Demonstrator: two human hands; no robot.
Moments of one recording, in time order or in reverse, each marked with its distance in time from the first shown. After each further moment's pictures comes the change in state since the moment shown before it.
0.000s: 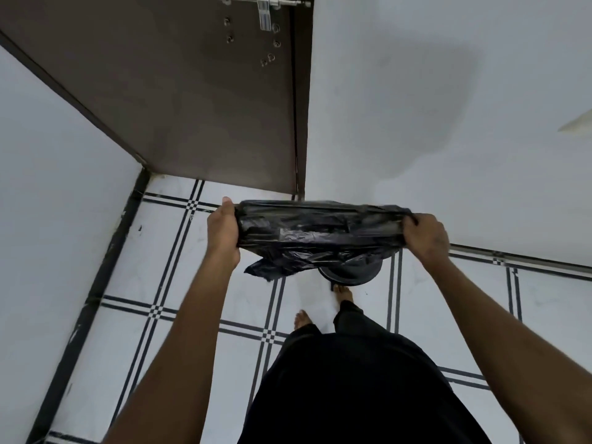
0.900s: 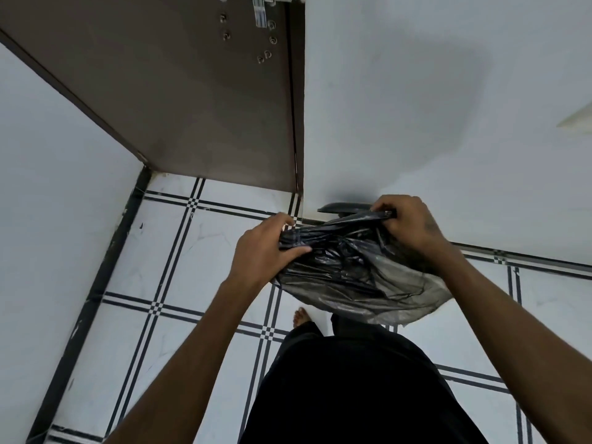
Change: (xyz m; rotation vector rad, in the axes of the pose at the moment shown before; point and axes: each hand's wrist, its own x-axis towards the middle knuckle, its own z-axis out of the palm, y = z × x) left_hand -0.064 -0.028 0.020 1.070 -0.277 0.830; right_hand -0.005 -0.029 -0.024 -0.056 -0.151 -0.632
